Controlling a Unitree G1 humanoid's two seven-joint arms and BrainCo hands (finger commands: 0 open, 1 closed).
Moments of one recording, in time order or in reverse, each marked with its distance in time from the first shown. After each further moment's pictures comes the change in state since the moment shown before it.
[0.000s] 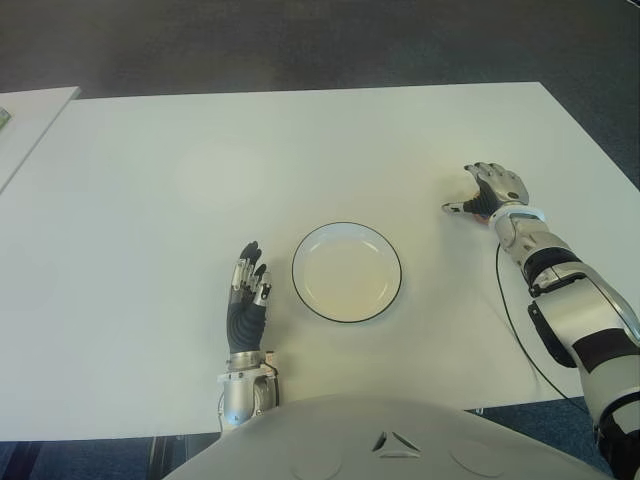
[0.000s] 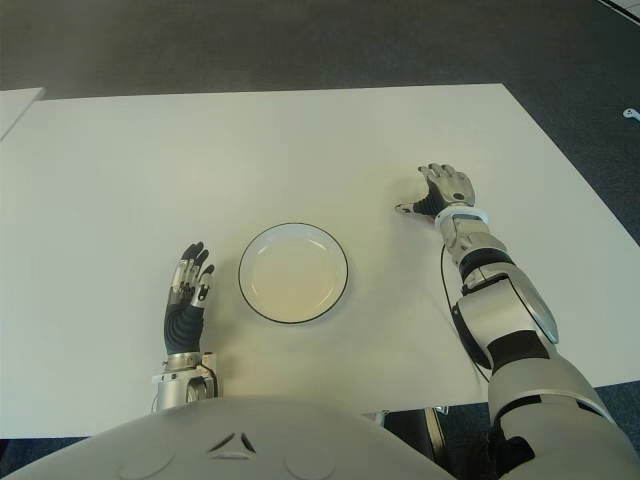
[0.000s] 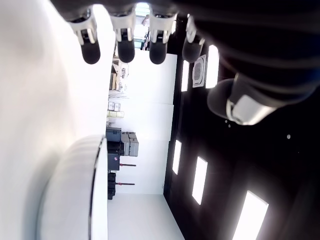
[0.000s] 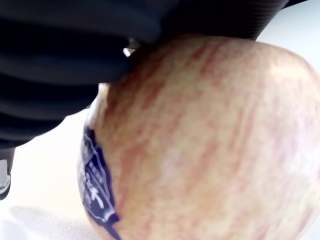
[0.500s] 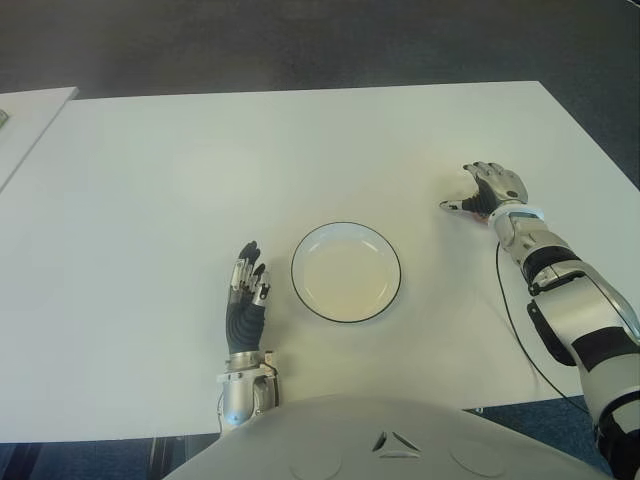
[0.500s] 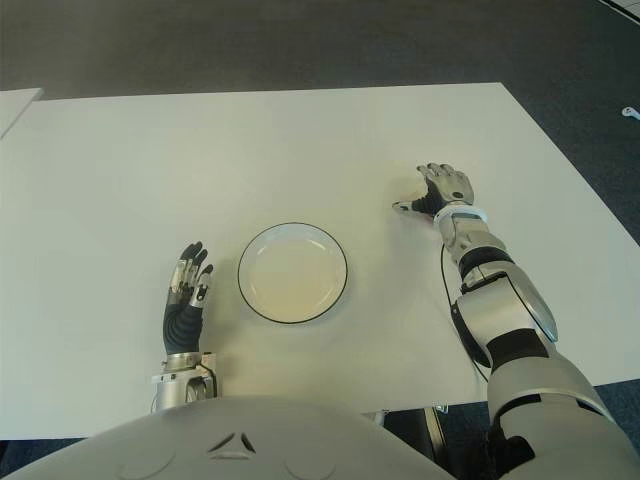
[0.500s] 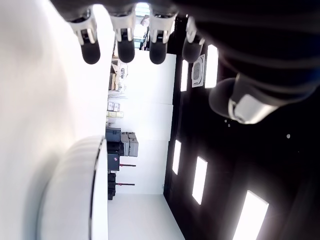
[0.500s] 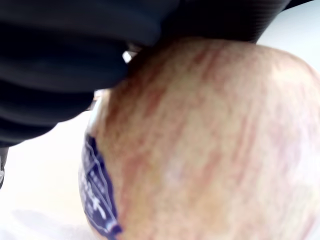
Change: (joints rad) left arm -0.001 0.000 0.002 0.001 0.003 -0.003 0.002; right arm -0.023 0.002 0.007 -0.004 -0.001 -0.037 -0.021
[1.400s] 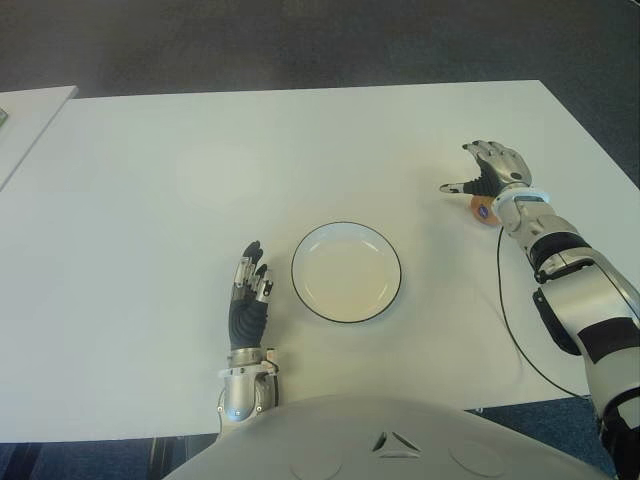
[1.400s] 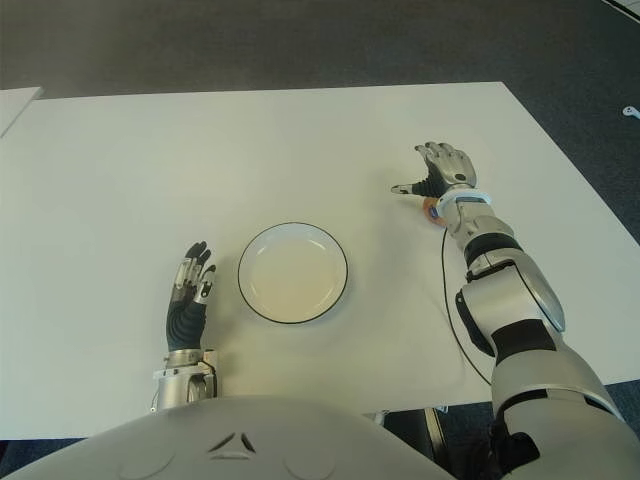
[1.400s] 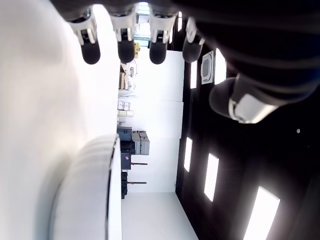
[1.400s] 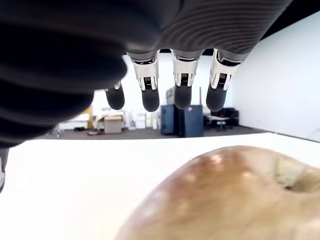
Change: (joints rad) left arm -0.001 0.000 -0.002 -0.038 0.028 0.082 0.013; right arm -0.051 -0.032 0.004 0.000 -0.004 -0.038 -0.023
